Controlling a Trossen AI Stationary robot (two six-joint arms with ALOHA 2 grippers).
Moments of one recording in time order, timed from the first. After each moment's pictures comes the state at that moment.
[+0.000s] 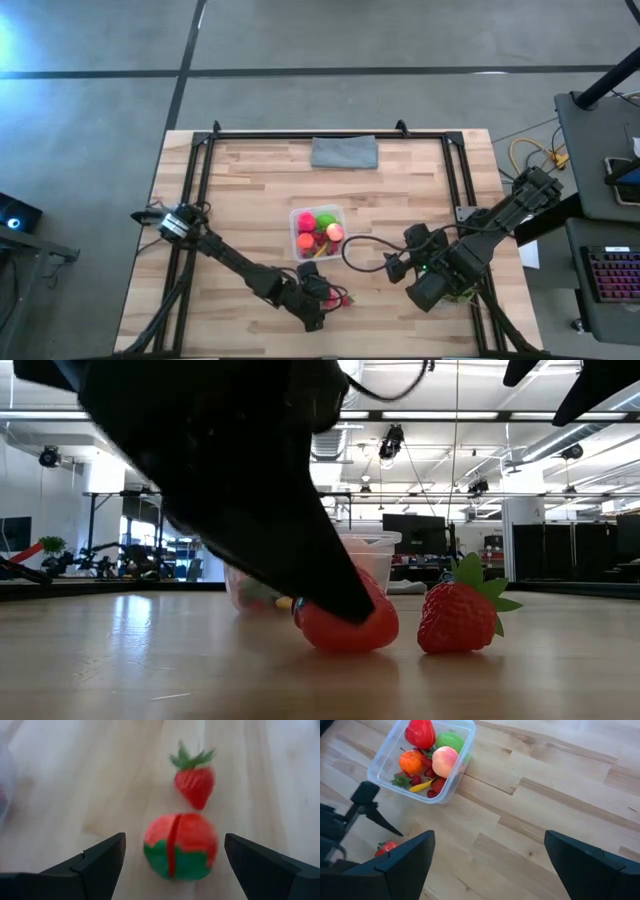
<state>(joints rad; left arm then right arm) -0.53 2.02 1.24 -0.06 -0.37 -0.60 0.70 1.51 1.31 -1.26 0.65 1.77</state>
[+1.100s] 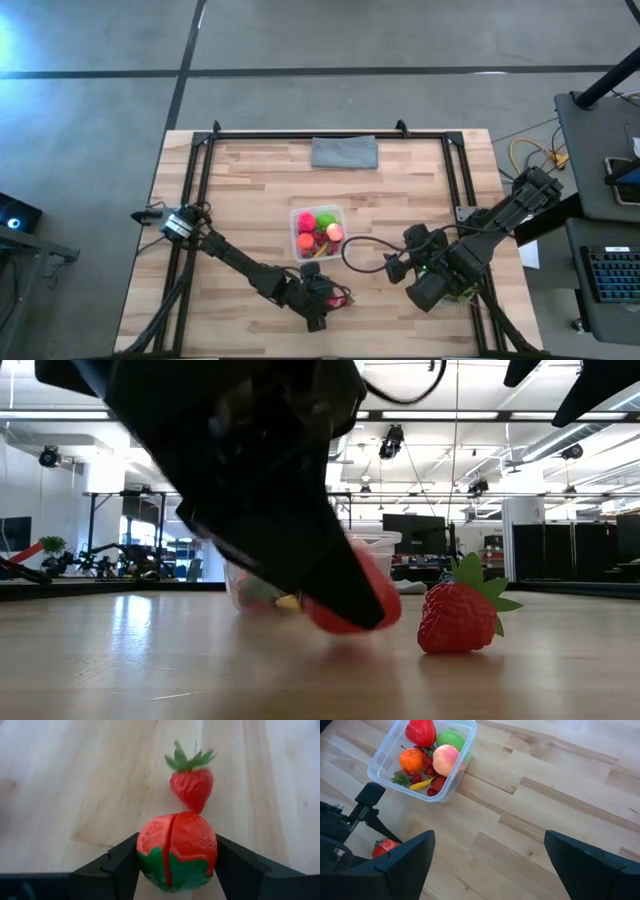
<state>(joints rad) -0.52 2.05 1.28 -0.07 -0.33 -0.59 0.70 1.51 1.30 -1.25 0.64 1.75</state>
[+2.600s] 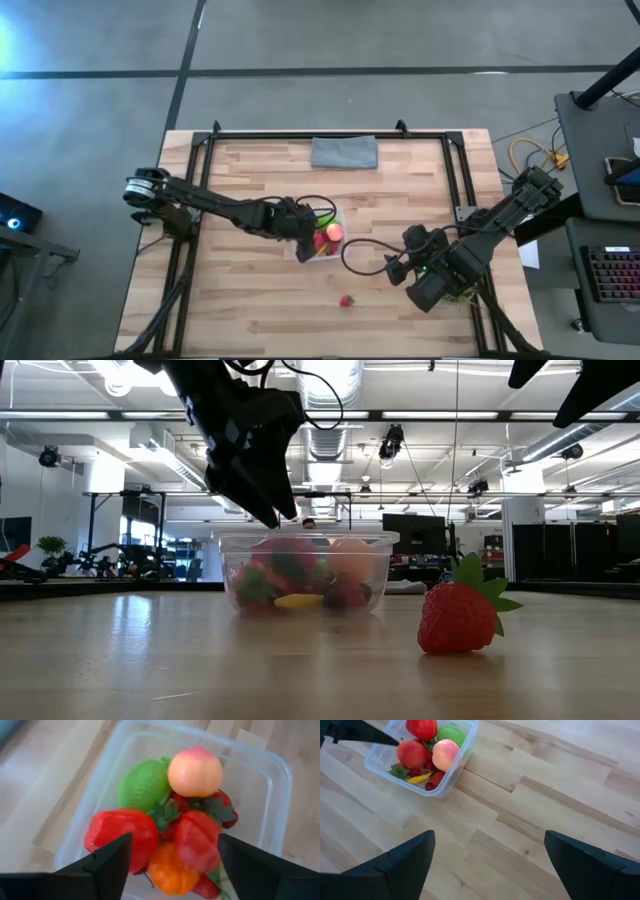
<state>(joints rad) -0.17 1.63 1.14 -0.51 -0.31 -0.55 0.70 1.51 1.30 -1.25 0.63 1.71</state>
